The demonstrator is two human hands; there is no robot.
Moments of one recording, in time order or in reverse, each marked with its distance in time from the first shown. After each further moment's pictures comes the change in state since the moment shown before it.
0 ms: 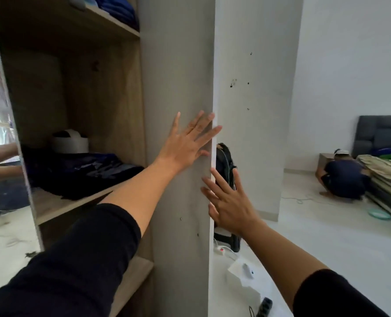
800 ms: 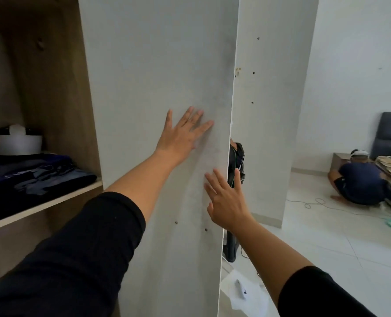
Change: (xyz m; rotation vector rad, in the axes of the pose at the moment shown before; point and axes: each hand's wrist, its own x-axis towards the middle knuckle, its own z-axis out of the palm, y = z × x) left_hand 0.168 0.056 0.149 -0.047 -0.248 -0.185; right_hand 0.051 0.134 0.175 0.010 -0.189 0.082
